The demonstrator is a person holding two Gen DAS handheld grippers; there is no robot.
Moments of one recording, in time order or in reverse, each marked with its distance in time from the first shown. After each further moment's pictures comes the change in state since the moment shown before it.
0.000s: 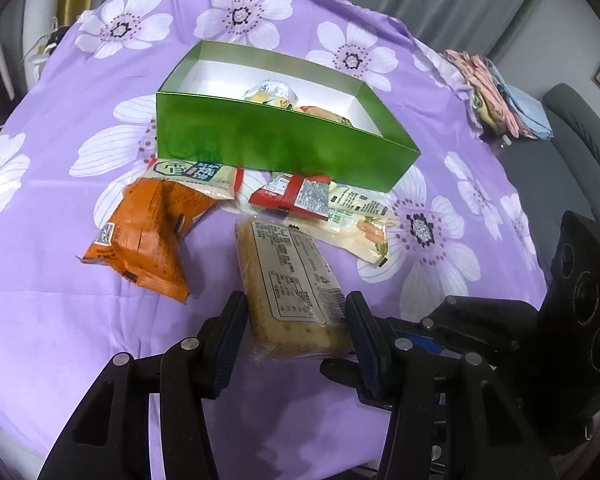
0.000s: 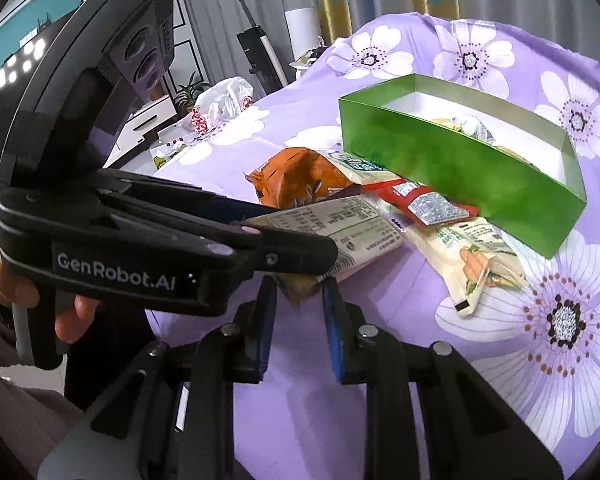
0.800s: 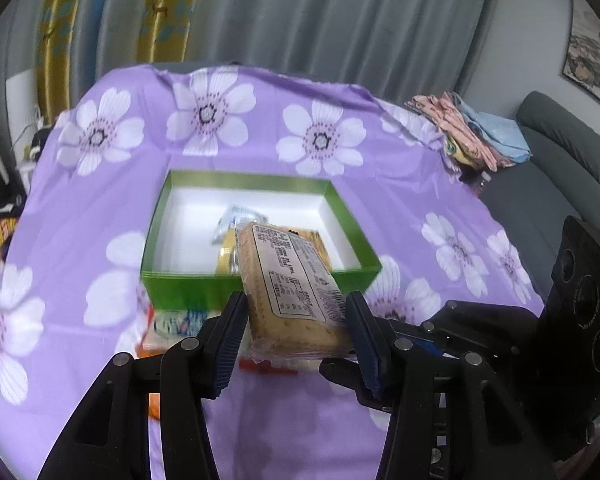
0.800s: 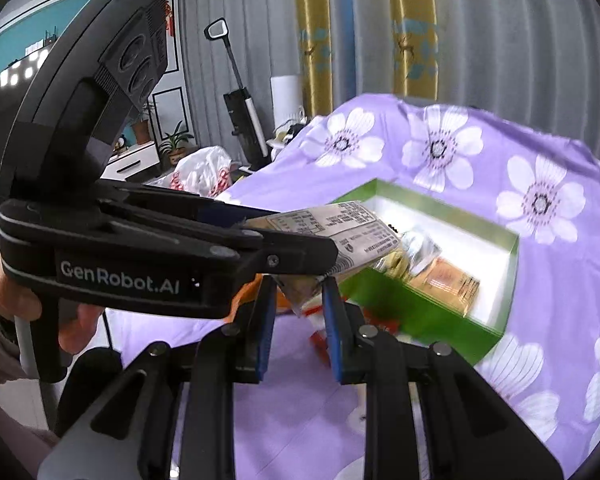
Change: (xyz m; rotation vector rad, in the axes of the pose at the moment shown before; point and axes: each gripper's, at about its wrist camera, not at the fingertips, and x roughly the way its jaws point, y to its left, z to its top) left arm -0.047 -0.035 0.087 0.141 -0.209 0.004; right arm -0.051 -0.028 0.076 -0.068 -0.225 -0.109
